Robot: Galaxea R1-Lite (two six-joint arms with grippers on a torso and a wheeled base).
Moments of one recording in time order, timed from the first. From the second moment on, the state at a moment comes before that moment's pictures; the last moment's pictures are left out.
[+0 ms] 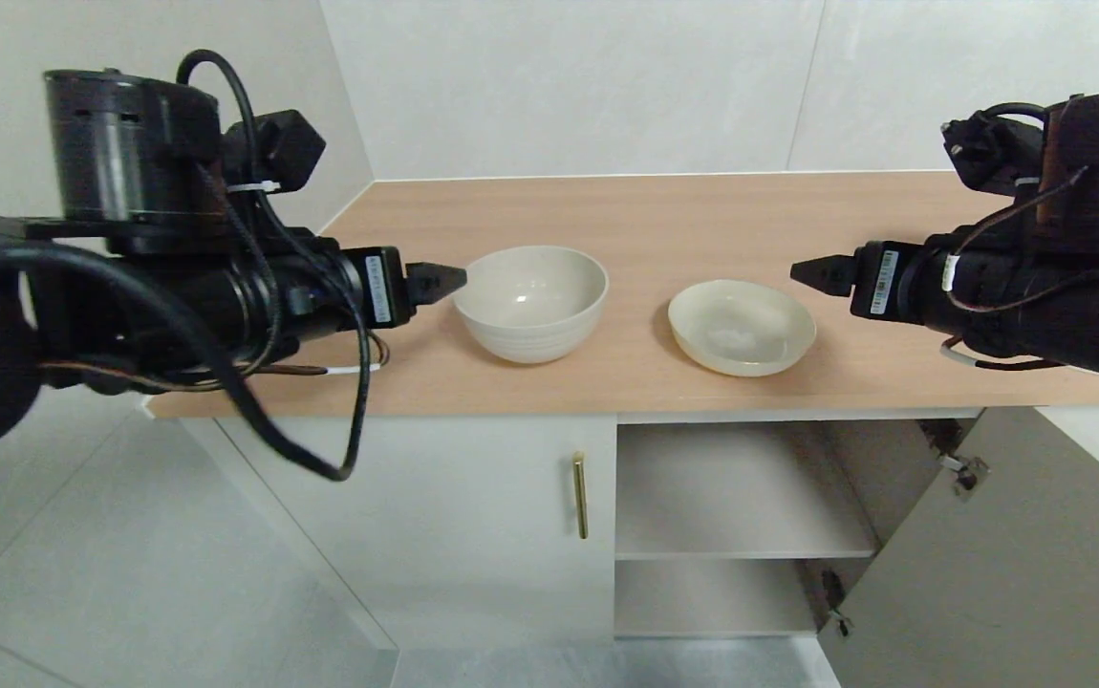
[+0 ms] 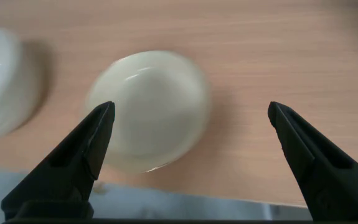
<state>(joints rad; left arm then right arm) -0.43 1.61 -1.19 -0.18 0.15 -0.19 0.48 1.57 -1.17 -0.19 -0.32 0.23</state>
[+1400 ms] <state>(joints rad) -0.45 1.79 -1.26 -0.27 0.24 -0.29 0.48 1.60 -1.16 -0.19 -0.36 0.26</state>
